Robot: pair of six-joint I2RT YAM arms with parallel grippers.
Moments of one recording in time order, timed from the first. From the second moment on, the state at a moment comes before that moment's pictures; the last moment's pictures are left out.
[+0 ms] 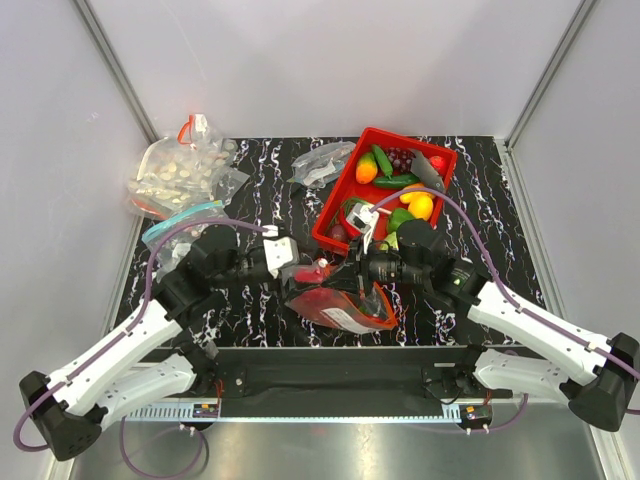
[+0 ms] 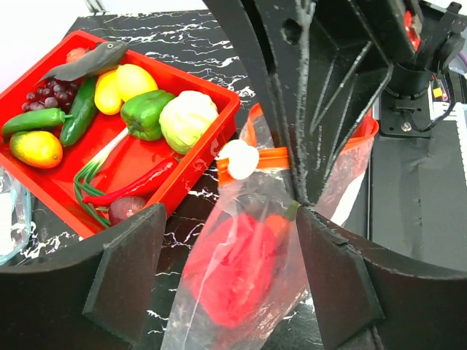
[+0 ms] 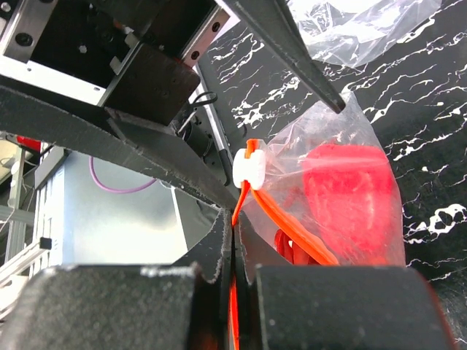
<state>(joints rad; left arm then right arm) -0.74 0.83 0.81 -0.22 0.58 0.31 0.89 1.03 0.90 -0.12 -0.48 0.39</state>
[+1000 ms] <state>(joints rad) -0.69 0.93 0.87 -0.26 0.73 0.26 0.89 0.92 0.98 -0.37 -0.41 0.24</state>
